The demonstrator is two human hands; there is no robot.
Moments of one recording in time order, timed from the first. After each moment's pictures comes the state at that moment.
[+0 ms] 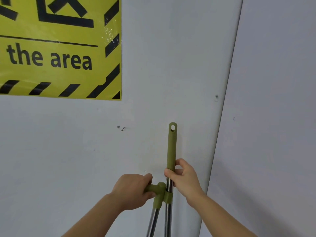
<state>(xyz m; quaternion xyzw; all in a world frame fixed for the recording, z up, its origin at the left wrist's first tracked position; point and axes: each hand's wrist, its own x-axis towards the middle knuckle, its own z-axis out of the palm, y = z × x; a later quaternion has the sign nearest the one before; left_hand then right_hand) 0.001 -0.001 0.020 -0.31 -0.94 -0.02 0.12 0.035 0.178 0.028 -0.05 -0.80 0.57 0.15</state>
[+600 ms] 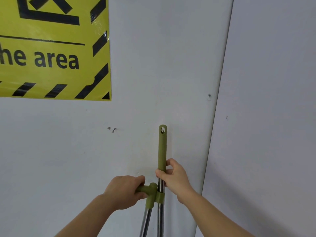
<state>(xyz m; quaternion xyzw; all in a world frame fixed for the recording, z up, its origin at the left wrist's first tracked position) -0.014 0.006 0.014 -0.30 -0.95 -0.03 0.09 0.011 0.187 0.018 -0.04 -0.81 0.57 0.12</state>
